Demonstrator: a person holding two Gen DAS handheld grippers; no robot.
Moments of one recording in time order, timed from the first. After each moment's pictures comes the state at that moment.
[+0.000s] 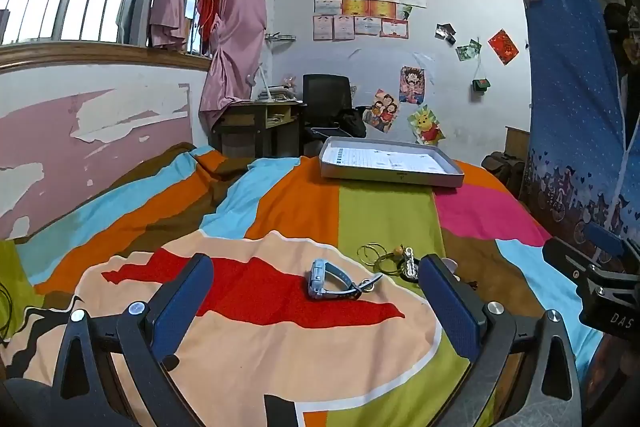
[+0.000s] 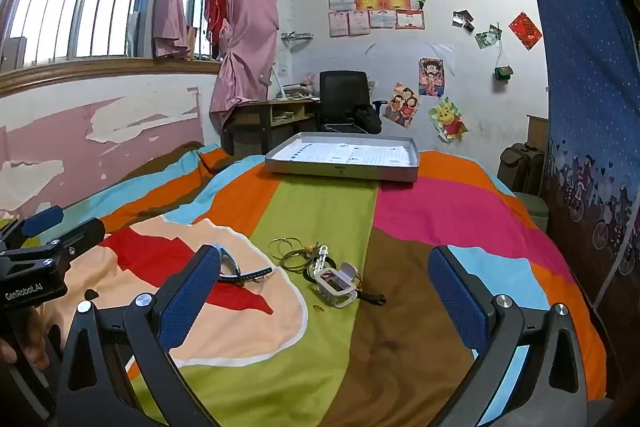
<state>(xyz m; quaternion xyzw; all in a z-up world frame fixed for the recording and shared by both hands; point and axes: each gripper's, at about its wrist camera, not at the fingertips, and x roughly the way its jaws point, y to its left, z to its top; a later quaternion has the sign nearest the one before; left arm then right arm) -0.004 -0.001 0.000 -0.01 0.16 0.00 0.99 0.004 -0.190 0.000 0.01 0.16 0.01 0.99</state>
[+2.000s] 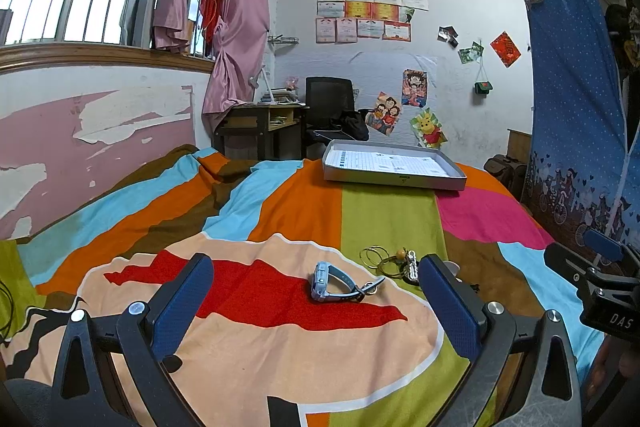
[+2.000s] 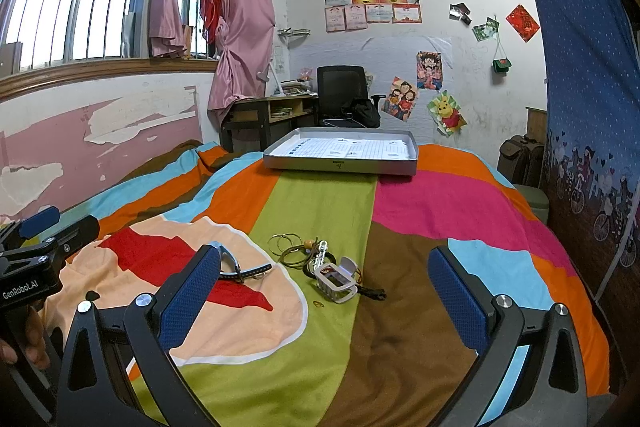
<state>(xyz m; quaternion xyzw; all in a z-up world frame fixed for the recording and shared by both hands) -0.005 0.000 0.002 -0.02 0.16 0.00 0.99 0.003 -0.192 0.001 0.02 0.16 0.01 0.99</state>
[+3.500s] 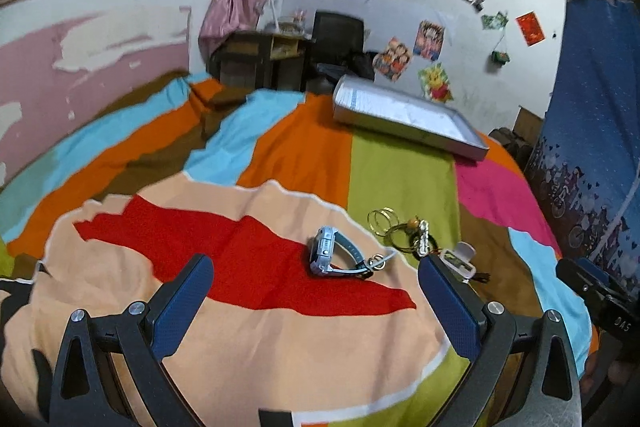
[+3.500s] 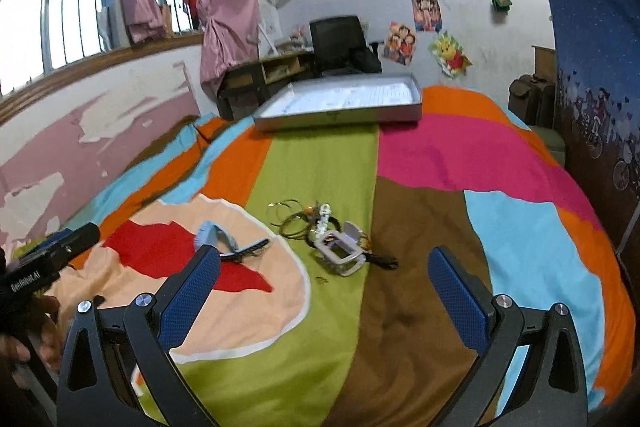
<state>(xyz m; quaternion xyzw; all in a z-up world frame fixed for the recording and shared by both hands) 0.087 0.033 -0.017 -0.08 0.30 -0.01 0.95 0.066 -0.213 -0.023 0.07 0.27 0.03 0.96</state>
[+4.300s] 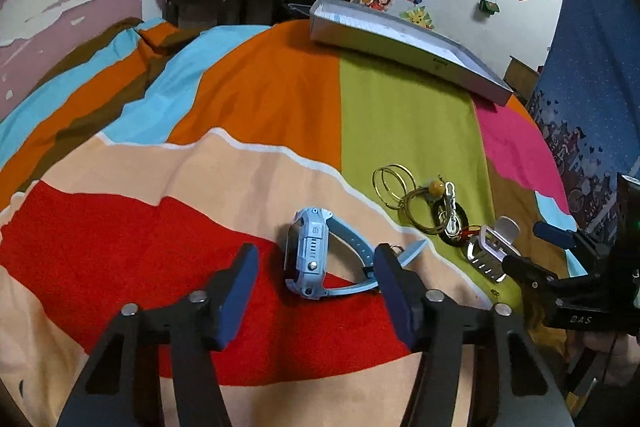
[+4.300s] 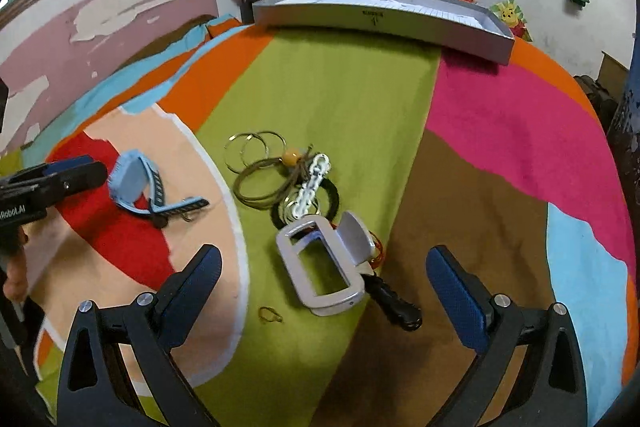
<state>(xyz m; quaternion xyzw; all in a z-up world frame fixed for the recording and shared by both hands) 0.195 0.013 -0.098 -0.07 0.39 -0.07 0.92 0.209 -0.183 -0.115 -0.03 0.39 0.10 0.91</state>
